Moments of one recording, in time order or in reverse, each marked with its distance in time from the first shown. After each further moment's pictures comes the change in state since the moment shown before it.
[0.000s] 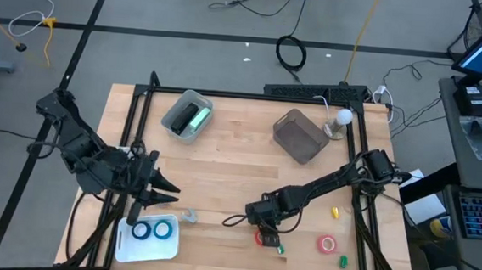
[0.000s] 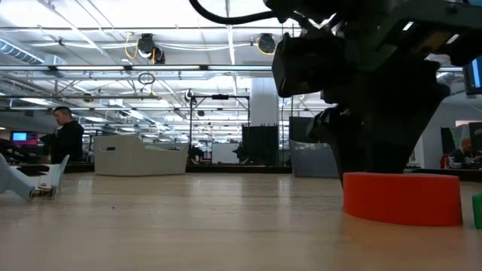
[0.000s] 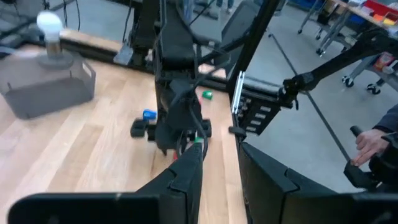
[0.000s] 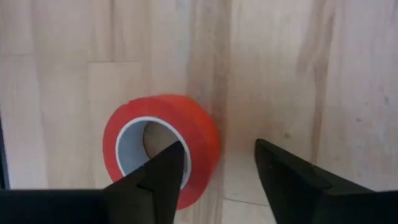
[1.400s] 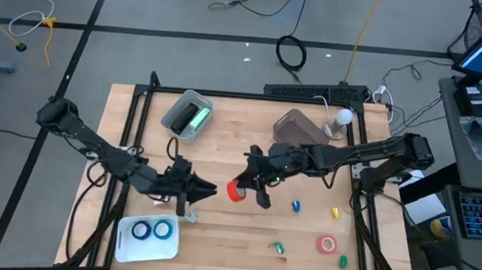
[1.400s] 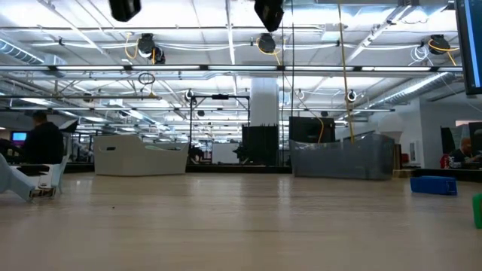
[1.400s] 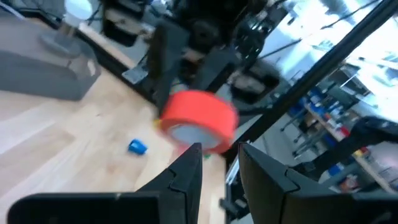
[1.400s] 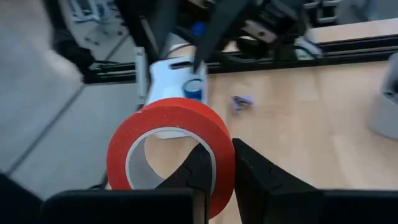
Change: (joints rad) left arm 0.244 0.133 -0.505 0.970 0.050 -0.156; right arm -0.233 -0.408 -0.005 0.444 0.078 -0.210
